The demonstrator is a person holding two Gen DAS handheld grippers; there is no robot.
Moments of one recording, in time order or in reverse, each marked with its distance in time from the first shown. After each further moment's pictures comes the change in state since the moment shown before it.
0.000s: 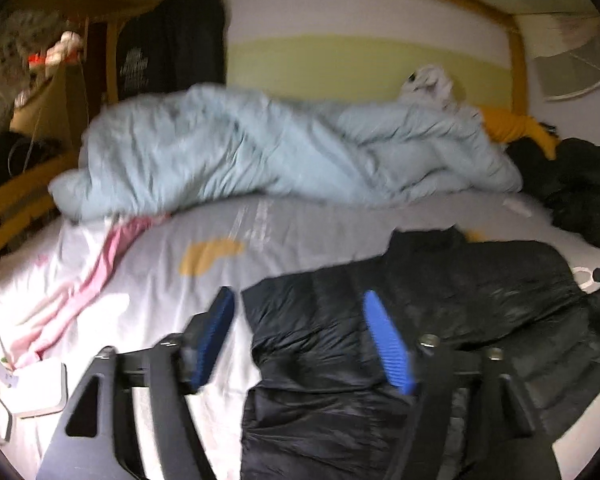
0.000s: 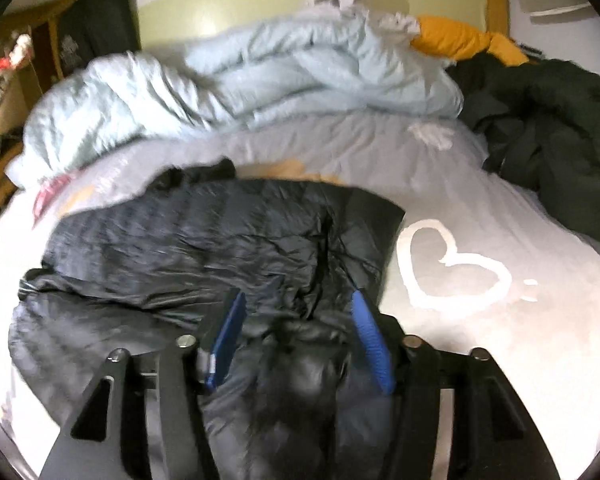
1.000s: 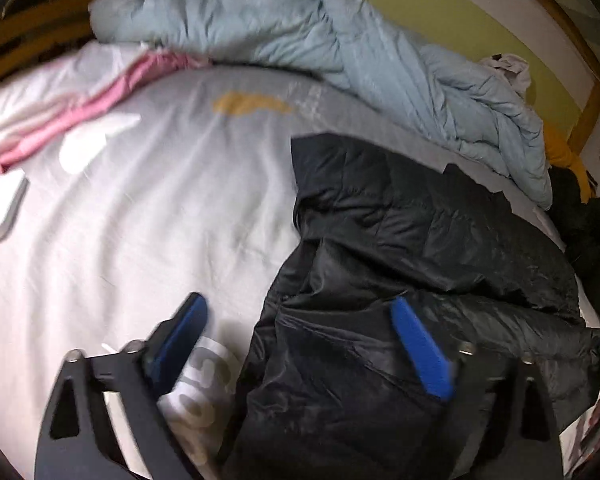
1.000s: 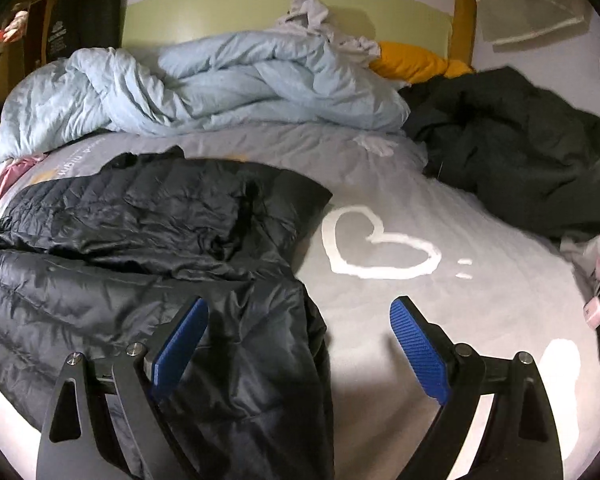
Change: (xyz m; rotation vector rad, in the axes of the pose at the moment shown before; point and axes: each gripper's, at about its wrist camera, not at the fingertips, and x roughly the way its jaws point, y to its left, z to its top) left arm 0.066 0.065 -0.093 -0.398 0.351 -0.035; right arm -0.002 -0.028 -0.050 -0.062 -0.051 -0.196
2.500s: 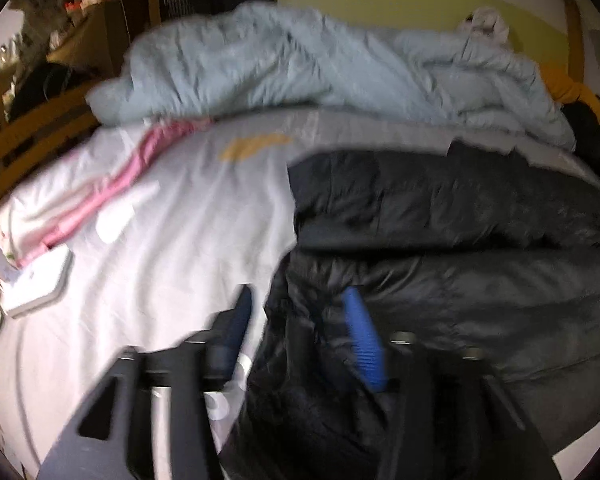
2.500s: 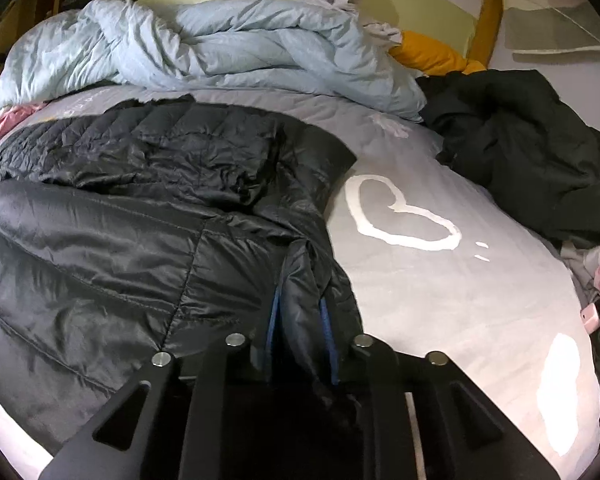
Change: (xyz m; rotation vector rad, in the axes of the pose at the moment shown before) left arm -0.027 -0.047 -0.025 0.266 -0.187 0.227; right arm 0.011 0.032 -0.026 -0.103 0.057 -0.062
